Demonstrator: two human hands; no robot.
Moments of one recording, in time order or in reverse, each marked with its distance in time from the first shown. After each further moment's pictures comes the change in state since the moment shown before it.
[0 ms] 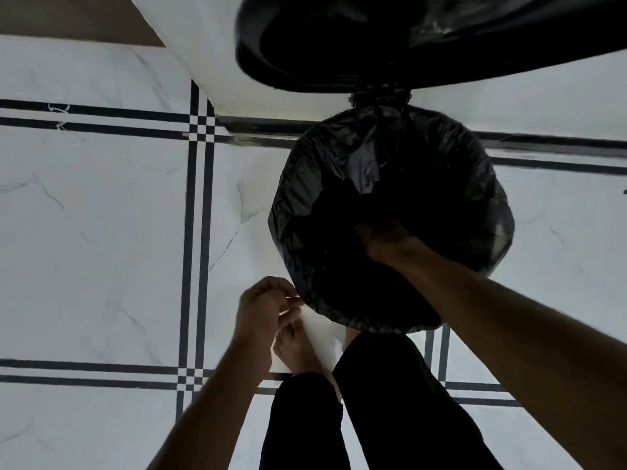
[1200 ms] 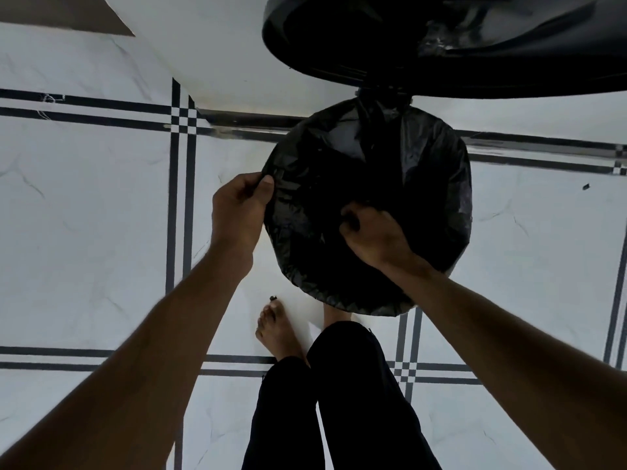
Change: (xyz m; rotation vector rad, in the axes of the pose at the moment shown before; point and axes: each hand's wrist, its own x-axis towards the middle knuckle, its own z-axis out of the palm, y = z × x) left_hand 0.018 0.088 0.040 0.109 0.041 0.518; right_hand -0.049 0.010 -0.006 0.433 0.359 0.073
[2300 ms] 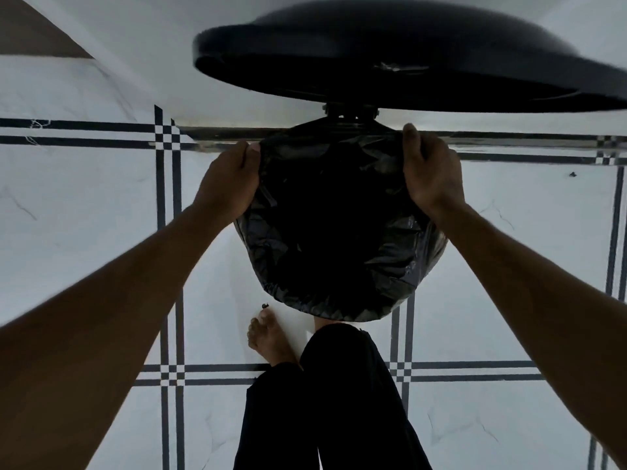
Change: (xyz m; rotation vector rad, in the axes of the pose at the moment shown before) left_hand 0.040 0.046 0.025 0.748 -0.202 0.324; right_hand 0.029 0.048 -0.106 0.203 0.501 0.098
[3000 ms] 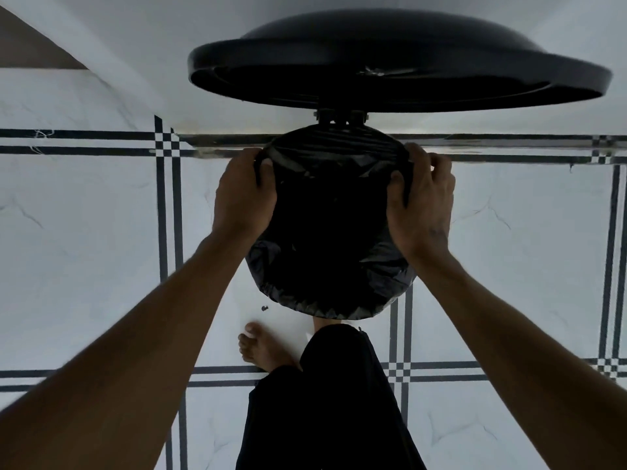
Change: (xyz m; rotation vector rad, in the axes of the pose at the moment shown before) left_hand -0.017 0.024 0.021 0.027 0.187 0.040; right_hand -0.055 0.006 0.005 -0.031 0.161 -0.106
